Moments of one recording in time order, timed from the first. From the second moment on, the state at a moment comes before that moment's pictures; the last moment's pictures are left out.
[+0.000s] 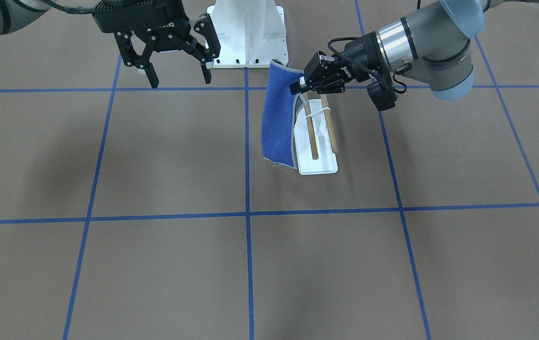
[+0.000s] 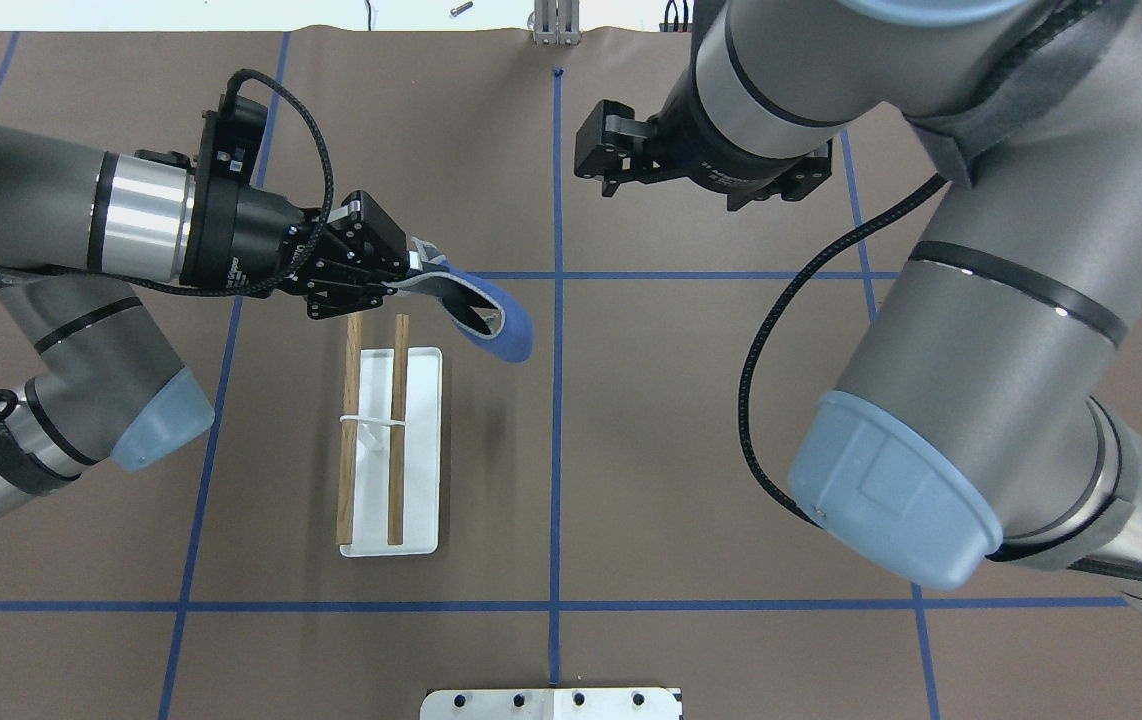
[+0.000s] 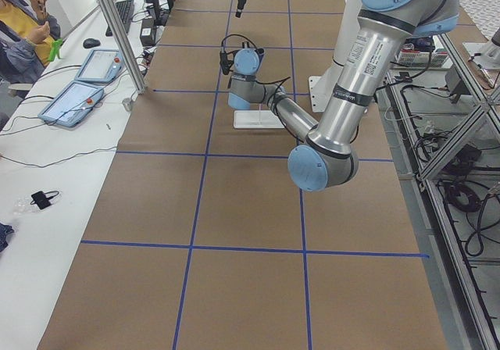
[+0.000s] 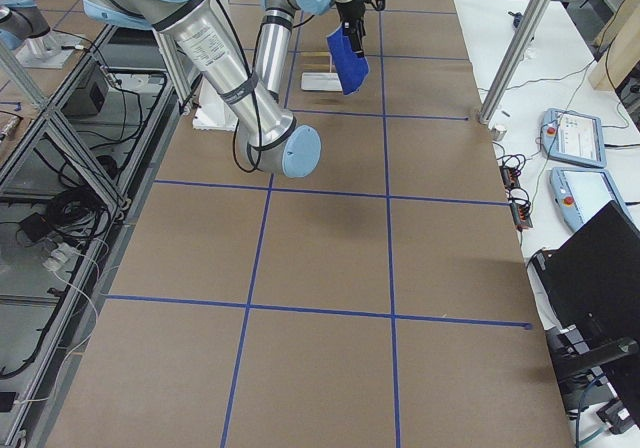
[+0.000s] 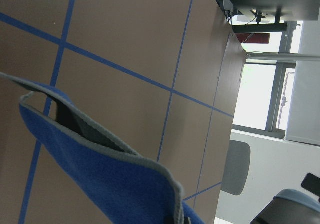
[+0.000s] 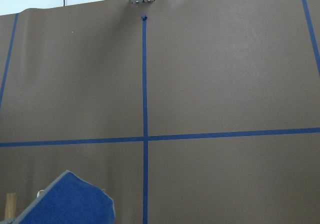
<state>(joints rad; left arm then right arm) -0.75 -1.98 -1.70 -2.87 -2.26 -1.85 0.73 -0.79 2.11 -1.96 1.83 1.17</state>
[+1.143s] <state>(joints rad) -0.75 -1.82 -1.69 -2.90 -2.39 -1.83 0.83 -0.96 2.14 -1.93 1.85 1.04</state>
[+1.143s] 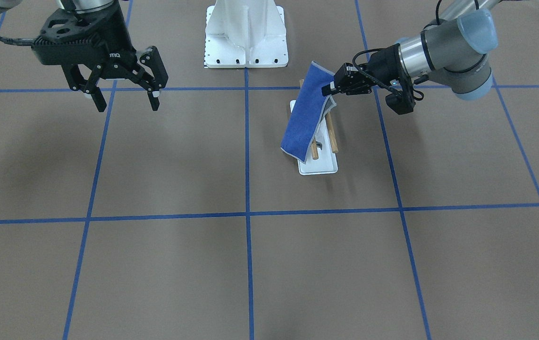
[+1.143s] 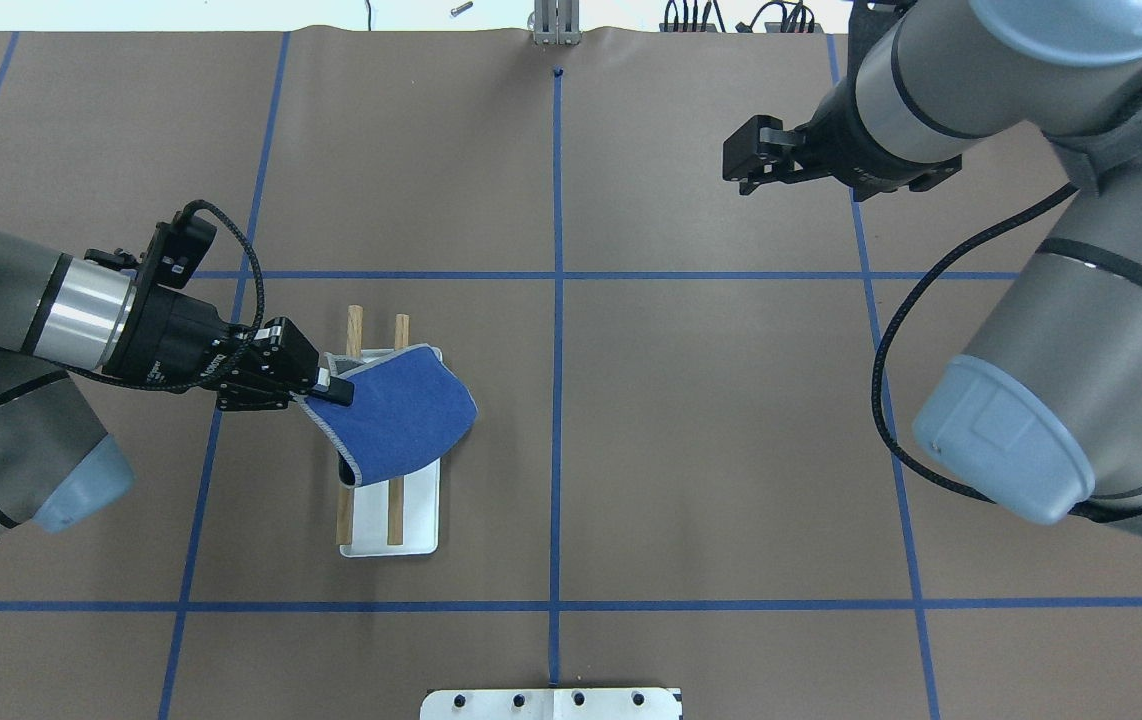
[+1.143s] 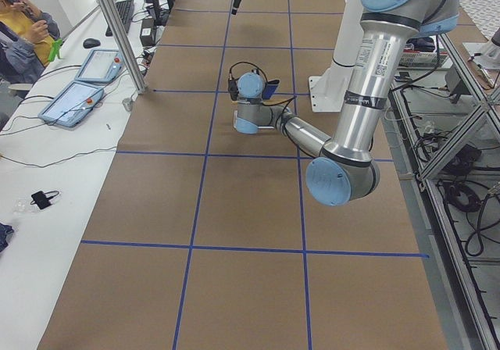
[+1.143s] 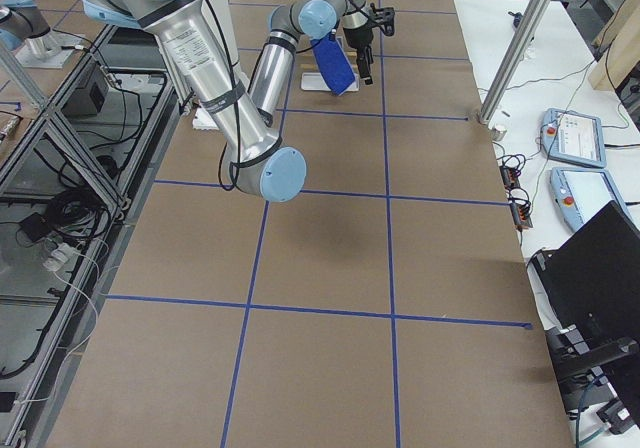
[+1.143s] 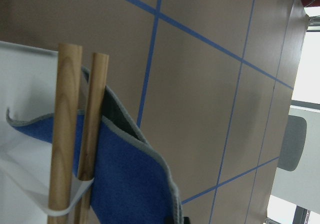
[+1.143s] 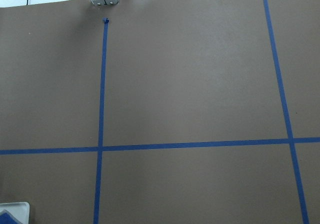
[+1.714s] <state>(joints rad) -0.84 -1.79 -1.64 -2.95 -2.44 -1.83 0.88 -1.01 2.13 -1.93 1.88 0.96</state>
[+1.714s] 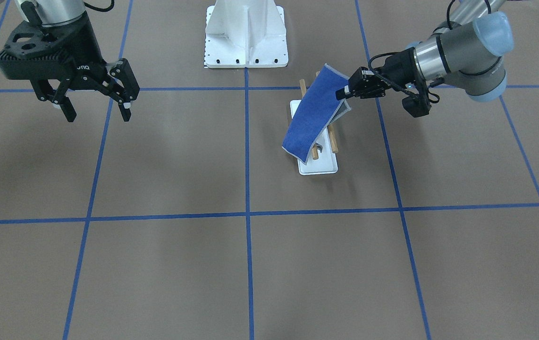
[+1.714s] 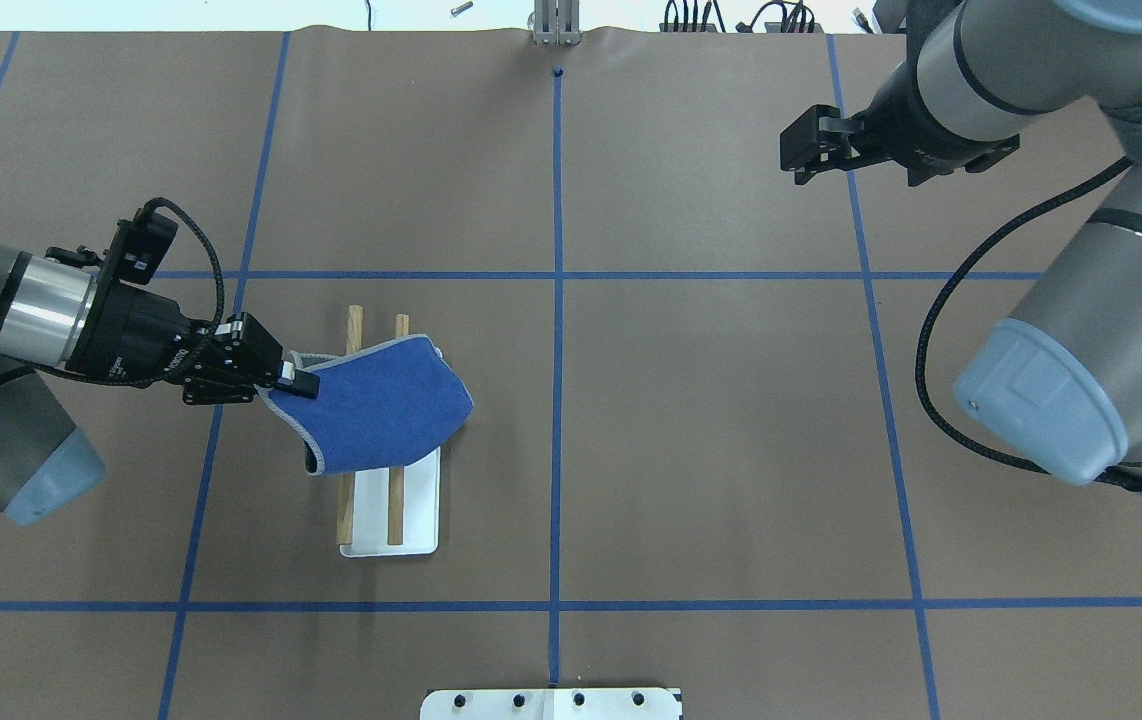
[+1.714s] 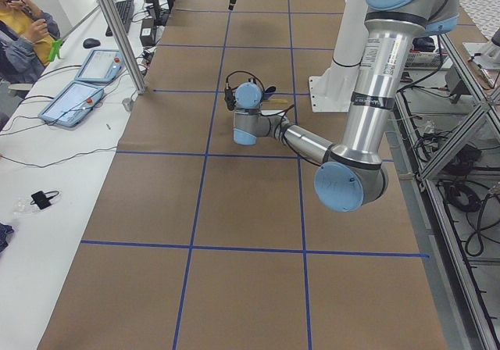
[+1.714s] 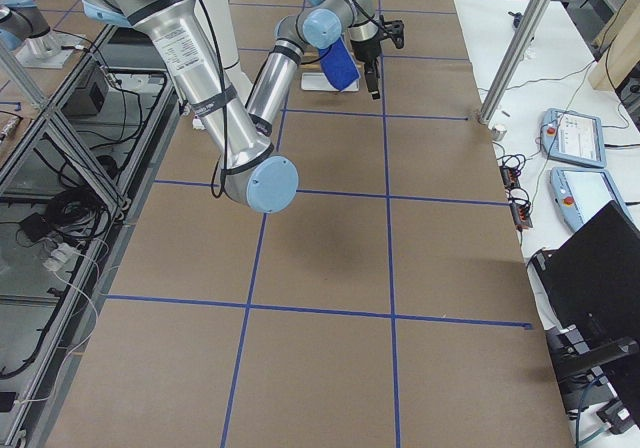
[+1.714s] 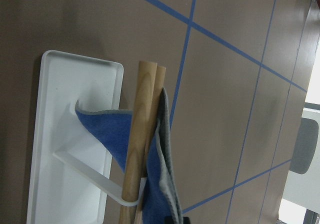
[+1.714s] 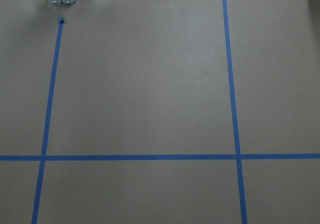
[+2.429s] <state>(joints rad) -0.86 -1.80 -1.50 -3.07 -2.46 -1.82 0.88 -1.00 2.13 -1.93 1.88 0.96</state>
